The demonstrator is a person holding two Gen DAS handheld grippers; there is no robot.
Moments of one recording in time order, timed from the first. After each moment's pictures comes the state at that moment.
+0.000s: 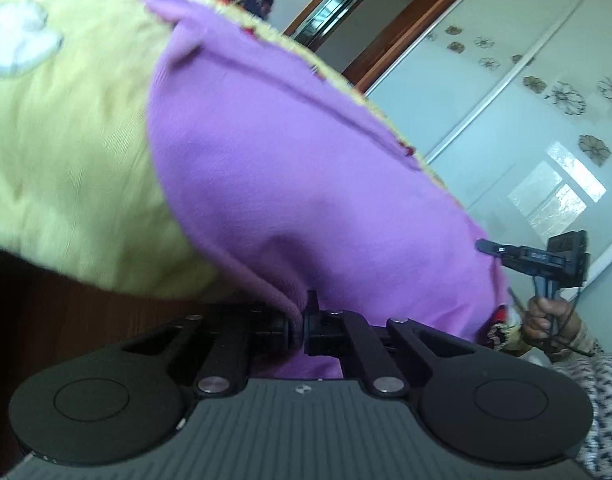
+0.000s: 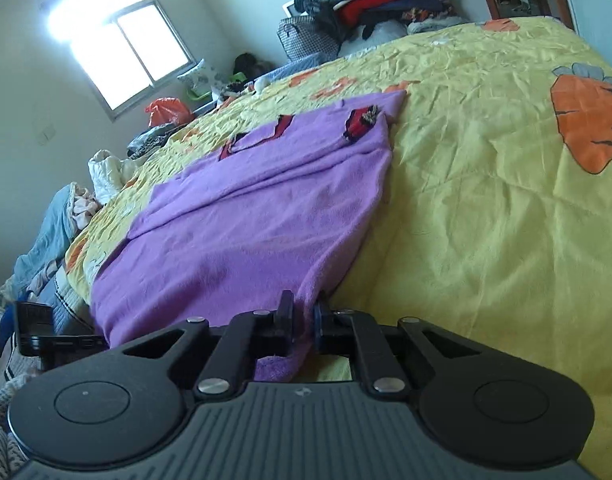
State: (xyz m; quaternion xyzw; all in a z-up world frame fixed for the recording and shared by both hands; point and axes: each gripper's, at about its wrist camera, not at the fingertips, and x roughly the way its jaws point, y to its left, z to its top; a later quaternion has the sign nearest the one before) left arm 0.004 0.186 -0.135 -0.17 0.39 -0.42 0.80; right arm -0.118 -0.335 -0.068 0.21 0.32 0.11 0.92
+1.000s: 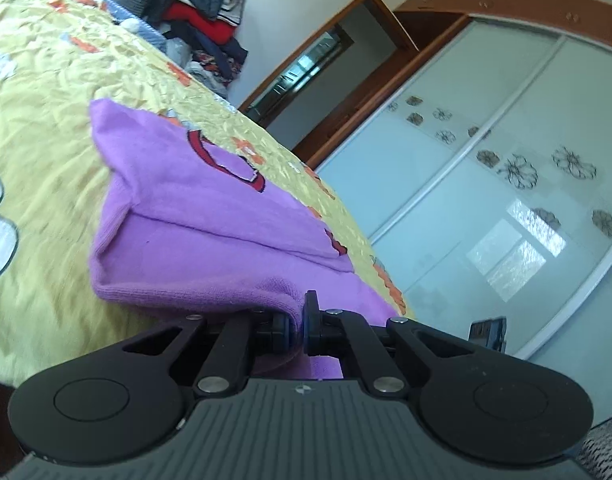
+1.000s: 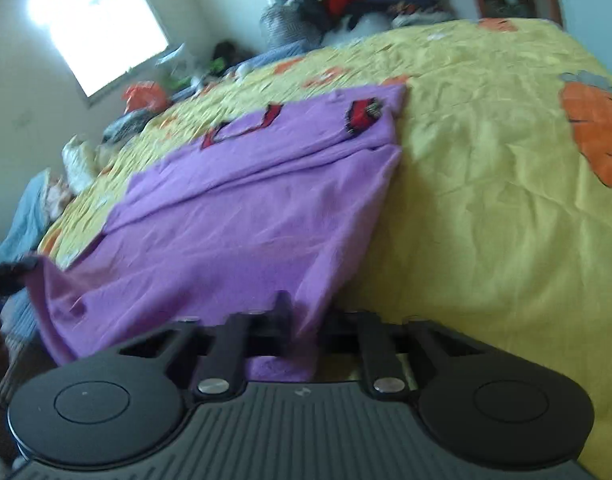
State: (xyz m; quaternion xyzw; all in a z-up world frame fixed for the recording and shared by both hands) left arm 0.020 0.208 -0.046 -0.25 0.32 -0.44 0.80; right arm -0.093 -0.310 -0.072 0.19 0.34 0.08 0.92
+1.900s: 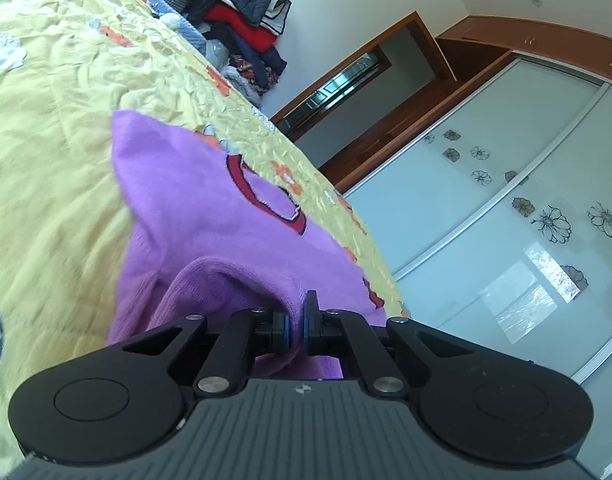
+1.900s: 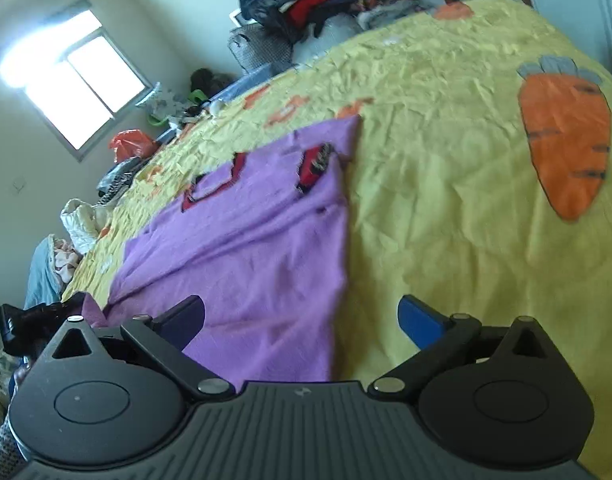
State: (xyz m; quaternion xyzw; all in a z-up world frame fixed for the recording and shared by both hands) left arm 0.104 0.194 -0.055 -0.30 0.34 -0.40 0.80; right arm -0.071 -0.374 -0.052 0.28 0.35 0.06 0.89
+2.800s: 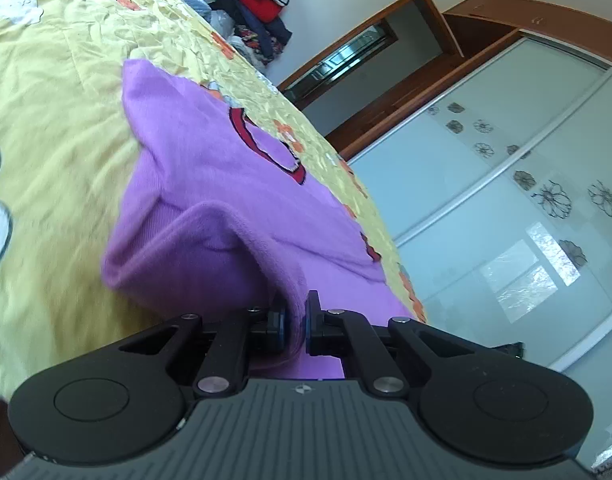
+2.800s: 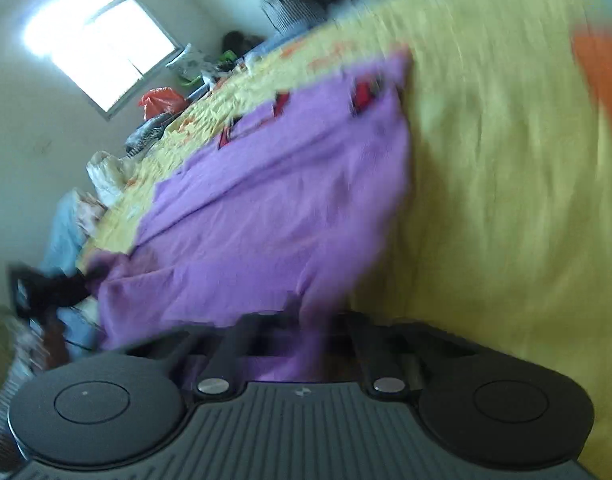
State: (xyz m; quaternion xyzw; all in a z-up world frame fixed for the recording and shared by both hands) left arm 0.065 0.194 -0.068 -0.29 0.37 -0.41 0.78; right arm -0.084 -0.337 -0.080 0.31 0.38 0.14 0.86
